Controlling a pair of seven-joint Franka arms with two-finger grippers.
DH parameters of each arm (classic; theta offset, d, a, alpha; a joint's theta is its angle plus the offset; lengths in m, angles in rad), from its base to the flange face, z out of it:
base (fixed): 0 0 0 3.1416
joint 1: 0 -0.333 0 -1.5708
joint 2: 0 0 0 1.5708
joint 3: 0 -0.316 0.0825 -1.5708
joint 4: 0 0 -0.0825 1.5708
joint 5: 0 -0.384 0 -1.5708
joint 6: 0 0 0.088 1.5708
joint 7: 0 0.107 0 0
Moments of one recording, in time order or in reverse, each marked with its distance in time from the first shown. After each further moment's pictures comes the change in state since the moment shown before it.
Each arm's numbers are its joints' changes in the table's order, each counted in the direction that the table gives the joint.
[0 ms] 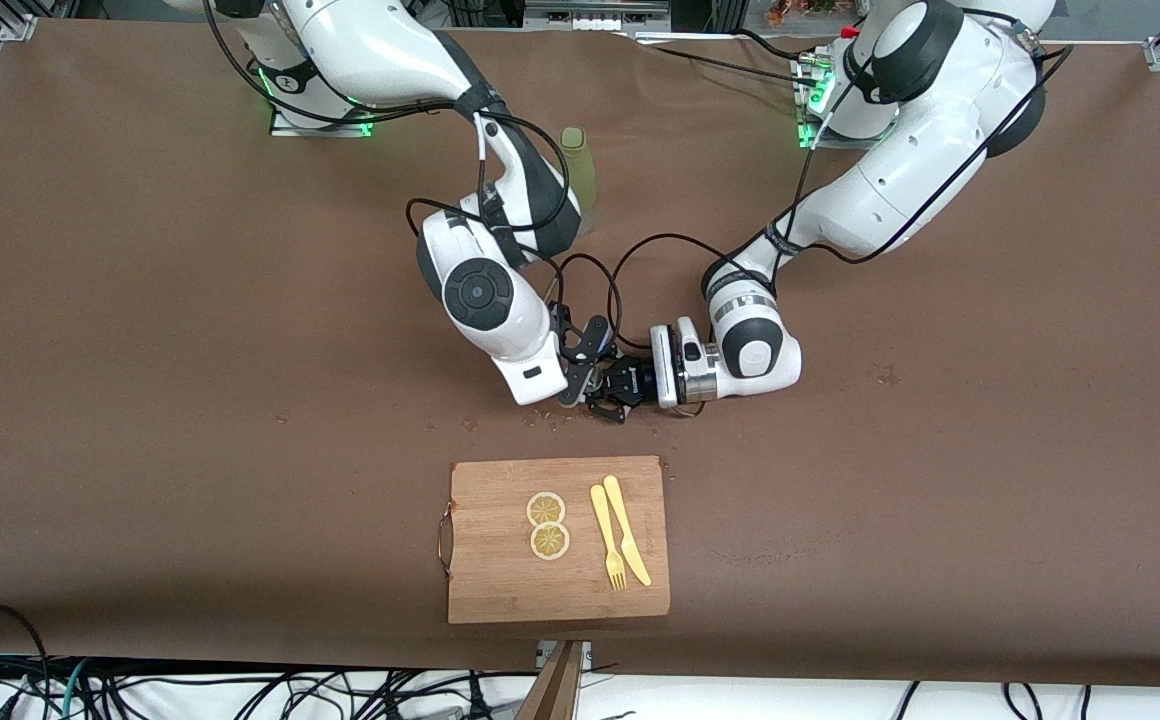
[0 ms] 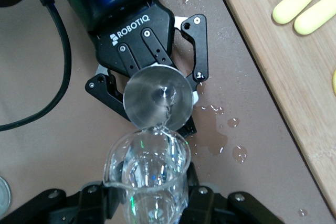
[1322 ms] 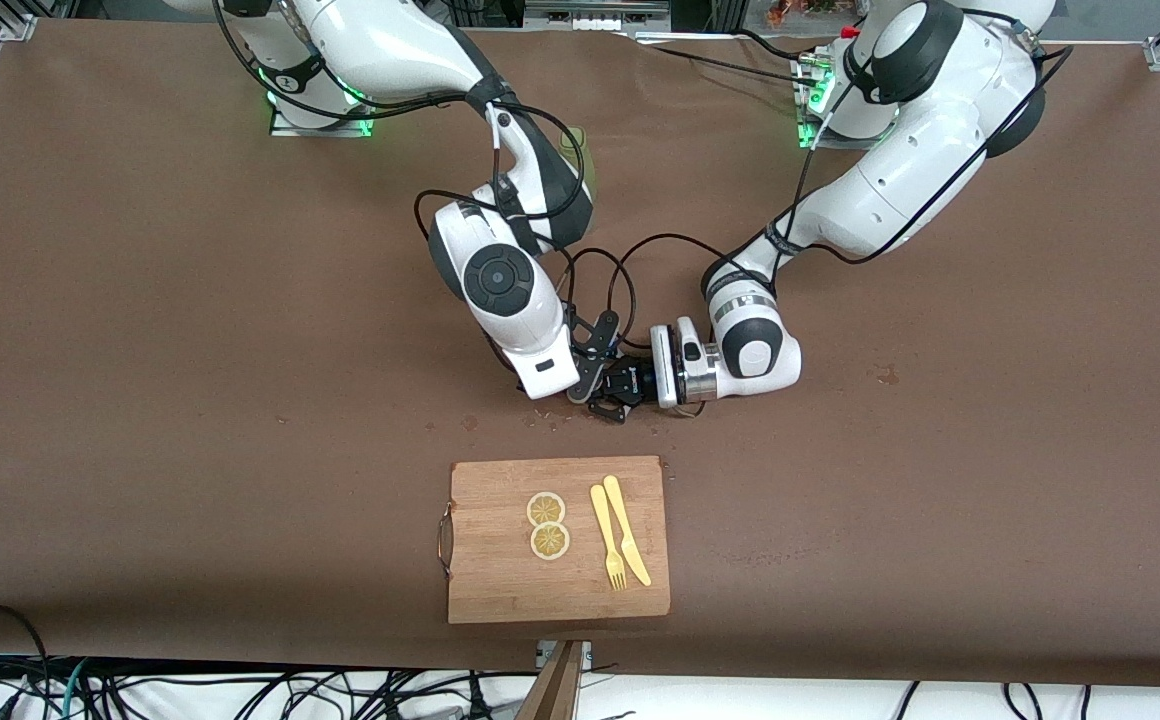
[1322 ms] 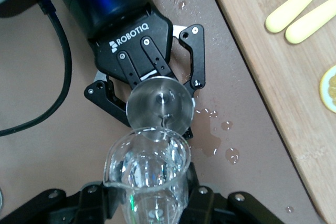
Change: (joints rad) left arm 0.000 -0.001 0.000 0.000 0.000 0.000 0.000; right arm -0.022 -0.009 0.012 0.032 0.048 0.000 0.037
